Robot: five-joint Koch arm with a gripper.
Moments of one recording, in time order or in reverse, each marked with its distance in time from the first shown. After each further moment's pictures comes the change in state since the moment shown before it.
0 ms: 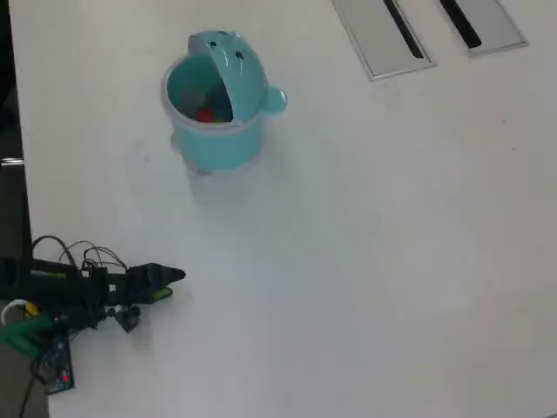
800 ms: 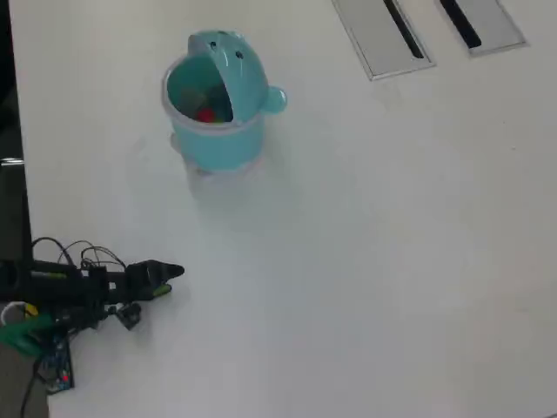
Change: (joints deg) arm -3.6 0.1 0.4 0.0 1.9
